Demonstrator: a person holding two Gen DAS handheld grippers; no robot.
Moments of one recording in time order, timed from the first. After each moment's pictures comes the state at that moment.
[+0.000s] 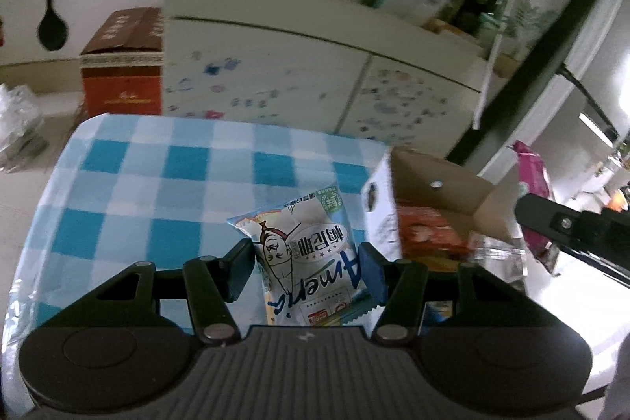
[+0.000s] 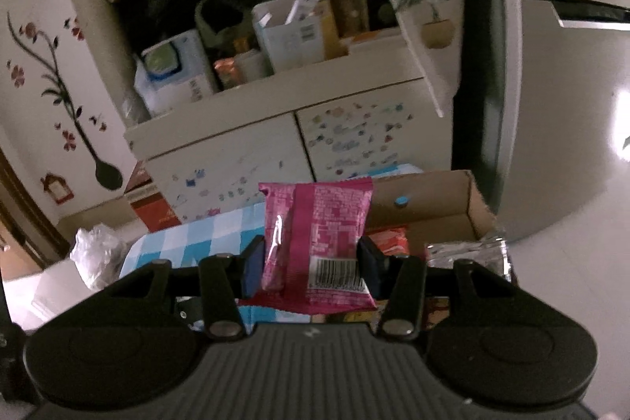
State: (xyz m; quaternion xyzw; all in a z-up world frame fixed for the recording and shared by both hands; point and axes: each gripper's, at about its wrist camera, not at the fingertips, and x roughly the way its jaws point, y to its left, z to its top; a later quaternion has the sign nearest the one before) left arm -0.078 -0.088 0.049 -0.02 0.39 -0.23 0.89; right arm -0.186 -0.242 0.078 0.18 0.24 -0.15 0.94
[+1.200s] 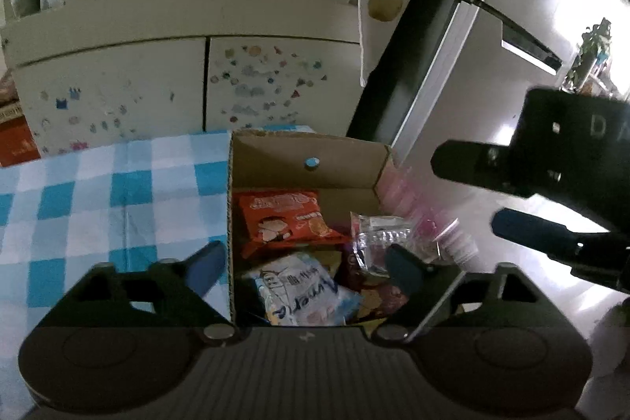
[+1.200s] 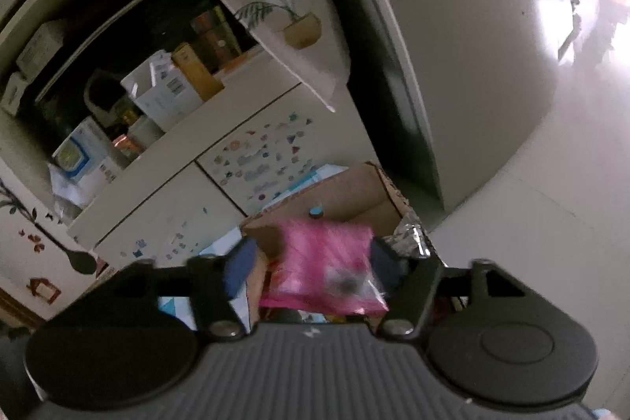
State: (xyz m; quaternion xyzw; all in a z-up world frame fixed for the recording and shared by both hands) left arm -0.112 -0.213 0.044 0.06 0.38 -0.32 0.87; right arm -0.217 -0.322 0.071 0.33 0.22 -0.24 0.89
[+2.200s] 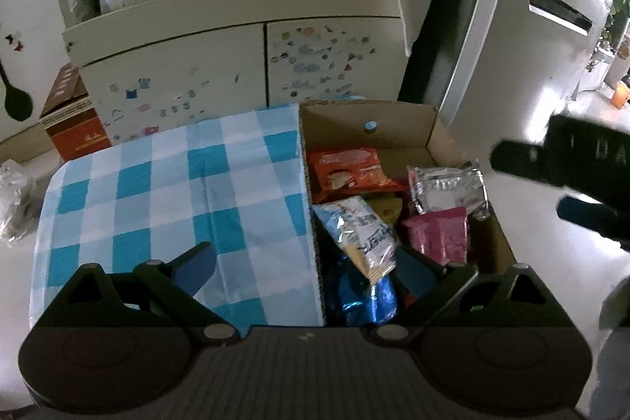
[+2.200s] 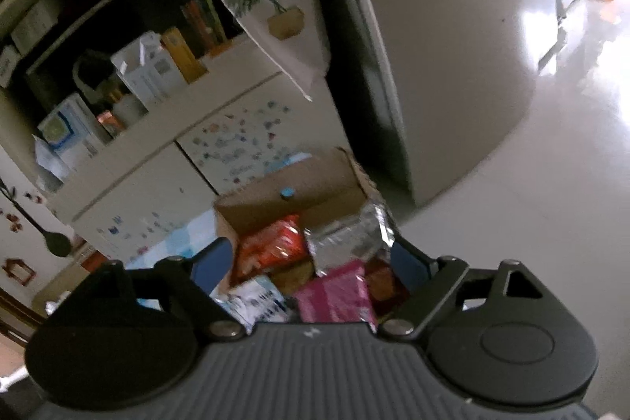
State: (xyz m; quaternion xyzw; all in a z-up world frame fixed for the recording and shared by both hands) left arm -0.136 -0.173 0.059 0.13 0.40 -0.25 0.87; right arm -0.239 -0.307 0.065 0.29 0.25 -0.27 0.88
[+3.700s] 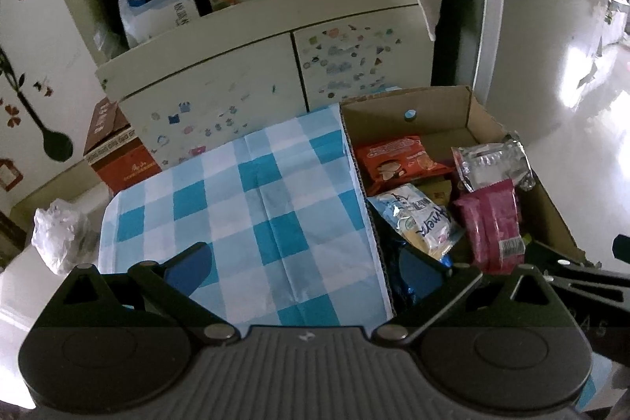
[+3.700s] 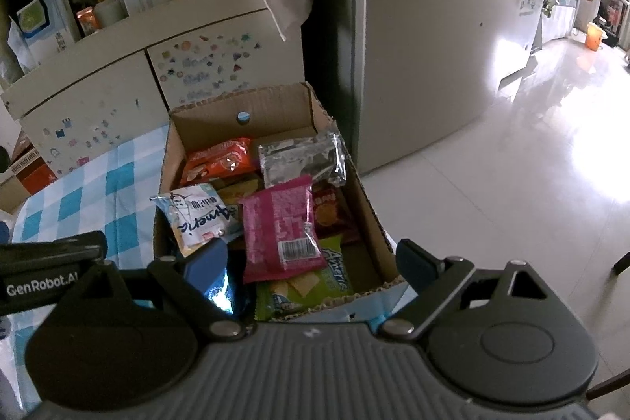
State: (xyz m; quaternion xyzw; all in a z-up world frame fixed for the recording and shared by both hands) left arm -0.143 -0.166 0.066 0.22 0.36 -0.21 0.88; right arm -0.249 -0.255 0.035 0.19 0.33 -0.32 0.87
